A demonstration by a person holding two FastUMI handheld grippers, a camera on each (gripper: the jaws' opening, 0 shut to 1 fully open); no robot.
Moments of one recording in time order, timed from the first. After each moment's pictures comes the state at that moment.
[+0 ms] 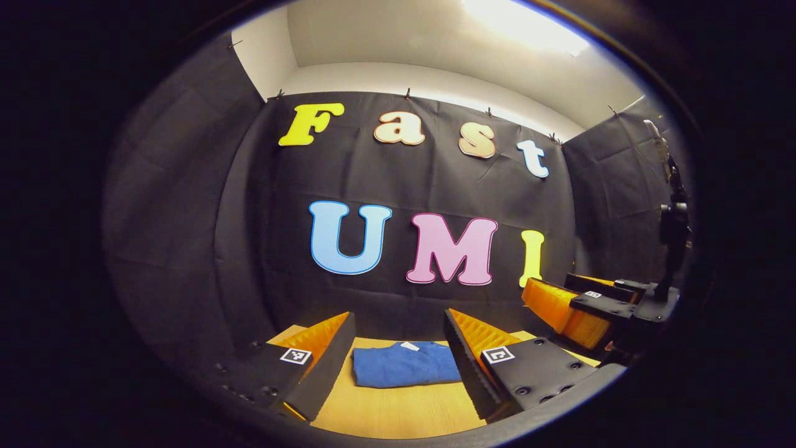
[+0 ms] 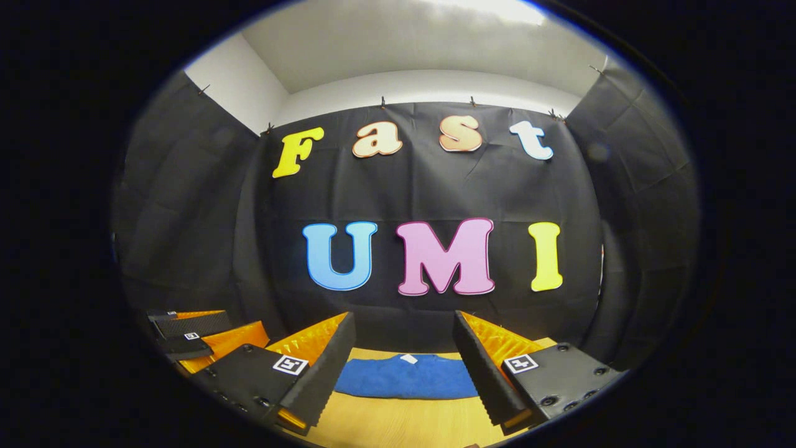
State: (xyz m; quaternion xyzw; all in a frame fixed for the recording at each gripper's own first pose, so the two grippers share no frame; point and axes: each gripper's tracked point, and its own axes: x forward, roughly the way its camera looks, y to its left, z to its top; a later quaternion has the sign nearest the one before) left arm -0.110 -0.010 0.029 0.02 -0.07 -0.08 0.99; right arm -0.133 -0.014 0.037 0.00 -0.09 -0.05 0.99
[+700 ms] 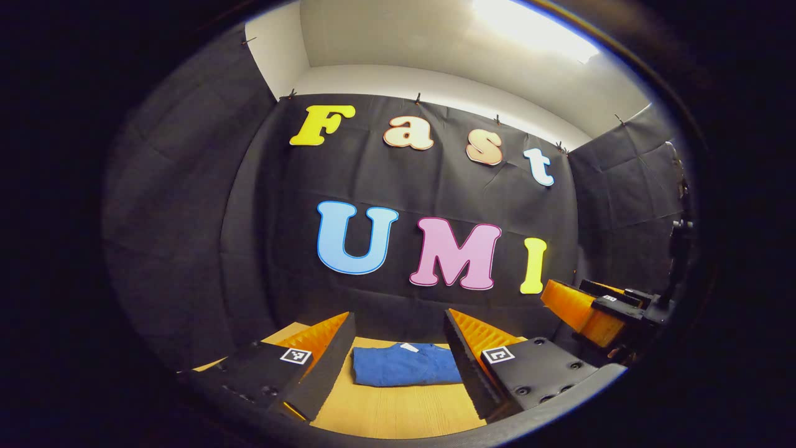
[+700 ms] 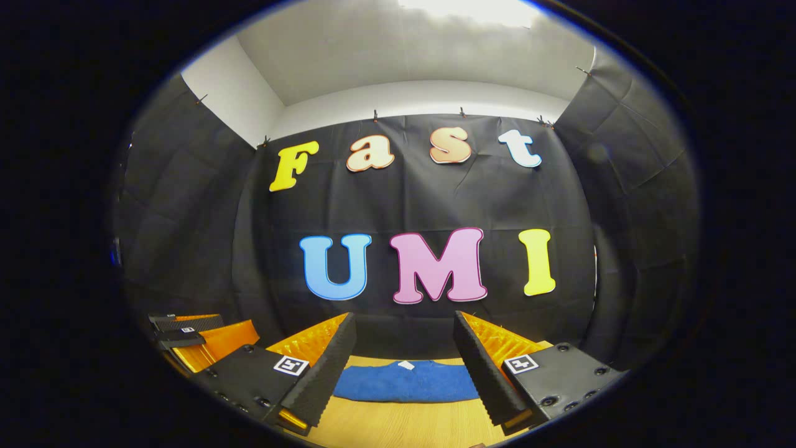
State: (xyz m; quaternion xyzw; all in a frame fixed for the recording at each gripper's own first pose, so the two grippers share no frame) left arm -0.122 -0.008 0.026 0.00 -0.09 -0.08 0.99; right arm -0.158 -0.029 0.035 -0.01 -0.12 -0.06 0.99
